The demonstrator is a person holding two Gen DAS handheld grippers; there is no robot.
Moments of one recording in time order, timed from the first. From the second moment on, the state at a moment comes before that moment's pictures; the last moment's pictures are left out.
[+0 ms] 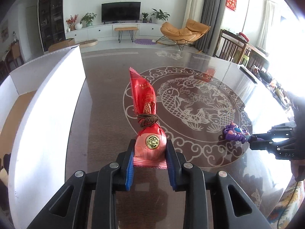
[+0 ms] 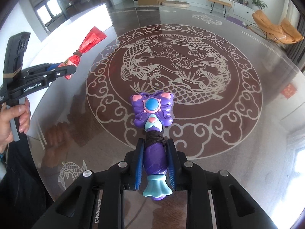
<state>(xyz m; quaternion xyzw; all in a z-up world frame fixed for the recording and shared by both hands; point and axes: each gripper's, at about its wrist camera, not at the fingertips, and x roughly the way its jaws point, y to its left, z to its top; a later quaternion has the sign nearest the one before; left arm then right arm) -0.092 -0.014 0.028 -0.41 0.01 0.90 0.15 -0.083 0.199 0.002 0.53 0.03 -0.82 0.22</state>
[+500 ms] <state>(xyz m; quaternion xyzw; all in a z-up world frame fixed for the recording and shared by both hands) -0.043 -0.208 0.125 -0.35 -0.08 0.93 0.03 -0.095 0.051 0.144 0.39 -0.05 -0.85 0.35</state>
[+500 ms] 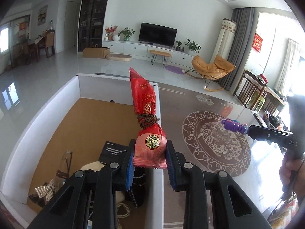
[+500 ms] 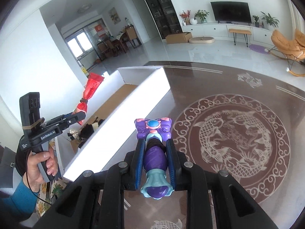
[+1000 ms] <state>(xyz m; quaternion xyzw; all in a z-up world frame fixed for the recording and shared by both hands) -0.046 -0.291 0.032 -0.49 -0.09 0.86 -0.09 -0.133 -0.251 0.068 0.50 0.03 -0.77 0.40</state>
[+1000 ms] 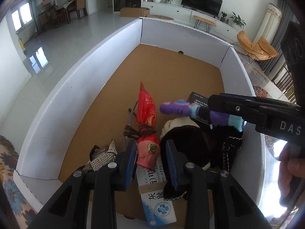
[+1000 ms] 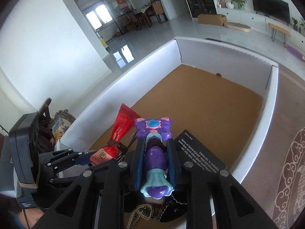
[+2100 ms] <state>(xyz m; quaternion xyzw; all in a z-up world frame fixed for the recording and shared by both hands) 0.031 -0.294 0.097 -0.36 -0.11 0.88 -0.29 -0.085 -0.222 0.122 0.37 0.20 -0.84 0.34</state>
